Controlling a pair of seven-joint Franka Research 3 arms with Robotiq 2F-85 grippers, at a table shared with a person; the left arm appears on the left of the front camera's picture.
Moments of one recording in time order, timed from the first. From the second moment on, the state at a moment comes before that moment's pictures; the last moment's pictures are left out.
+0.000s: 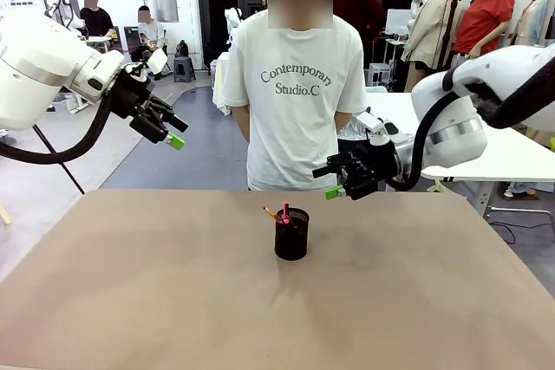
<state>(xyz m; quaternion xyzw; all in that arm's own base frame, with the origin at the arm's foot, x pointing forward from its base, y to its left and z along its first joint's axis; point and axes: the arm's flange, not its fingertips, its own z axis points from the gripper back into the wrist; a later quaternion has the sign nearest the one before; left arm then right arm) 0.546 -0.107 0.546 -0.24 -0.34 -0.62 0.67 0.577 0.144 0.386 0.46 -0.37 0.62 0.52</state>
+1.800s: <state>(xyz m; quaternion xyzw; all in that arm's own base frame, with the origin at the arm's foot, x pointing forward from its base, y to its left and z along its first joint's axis) 0.546 -0.107 0.547 -0.24 -0.34 -0.62 0.67 0.596 -0.035 0.538 0.28 -0.32 0.62 0.66</state>
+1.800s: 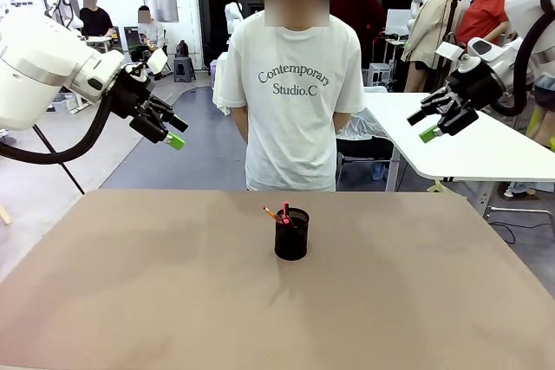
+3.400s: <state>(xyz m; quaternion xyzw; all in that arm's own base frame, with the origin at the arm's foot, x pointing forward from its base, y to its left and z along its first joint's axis) 0.546 -0.107 0.547 -0.24 -0.34 -0.62 0.67 0.596 -0.034 0.537 0.28 -0.31 0.62 0.66</state>
